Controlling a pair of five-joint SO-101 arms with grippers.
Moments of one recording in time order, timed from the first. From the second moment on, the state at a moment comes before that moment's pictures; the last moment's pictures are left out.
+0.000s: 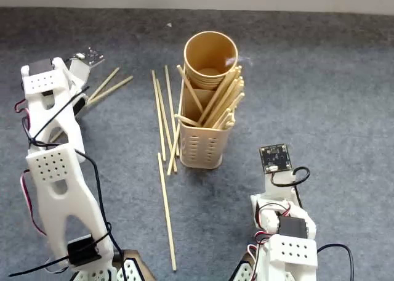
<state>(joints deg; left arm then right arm) -27.1 60.4 -54.7 90.7 -43.8 1.9 -77.5 94.4 49.3 16.7</state>
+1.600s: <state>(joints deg) 26.9 -27.6 -28.7 90.0 2.3 1.9 -77.5 94.4 49.3 16.7</state>
